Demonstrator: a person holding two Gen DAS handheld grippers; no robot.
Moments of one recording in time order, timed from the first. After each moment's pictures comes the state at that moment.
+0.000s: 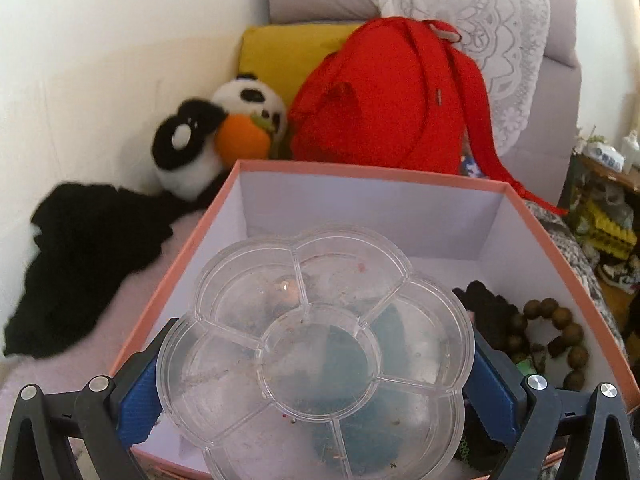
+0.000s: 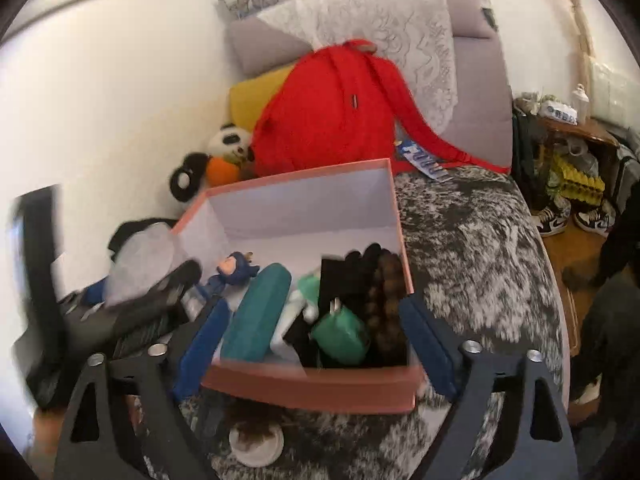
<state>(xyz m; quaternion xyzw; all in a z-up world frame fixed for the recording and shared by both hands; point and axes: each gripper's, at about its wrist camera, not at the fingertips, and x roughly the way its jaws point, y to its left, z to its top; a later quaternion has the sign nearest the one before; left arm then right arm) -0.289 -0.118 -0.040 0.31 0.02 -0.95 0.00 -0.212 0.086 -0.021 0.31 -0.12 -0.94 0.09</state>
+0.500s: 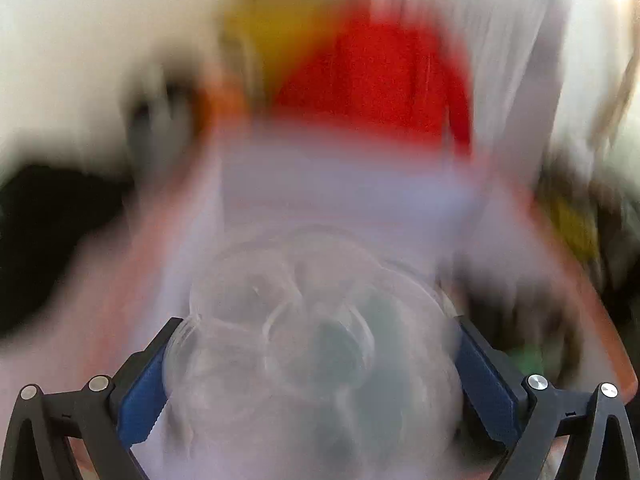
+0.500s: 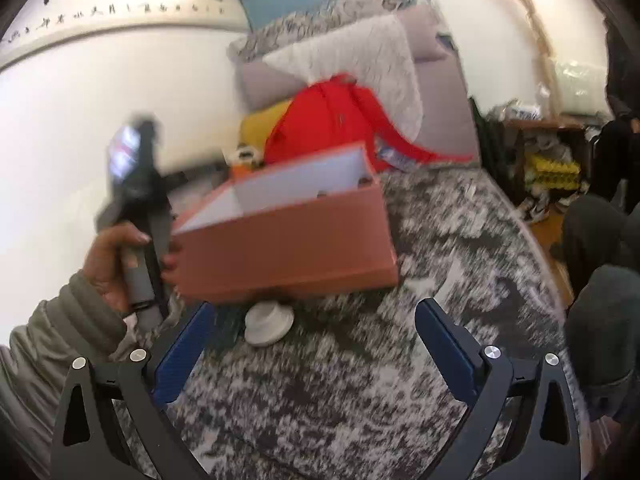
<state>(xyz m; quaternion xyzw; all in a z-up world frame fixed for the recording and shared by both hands) -0.313 -0.148 -0.061 0.36 0.08 -0.93 -0.08 -0.038 0.079 -0.080 0.23 -0.15 -0.96 0.08</state>
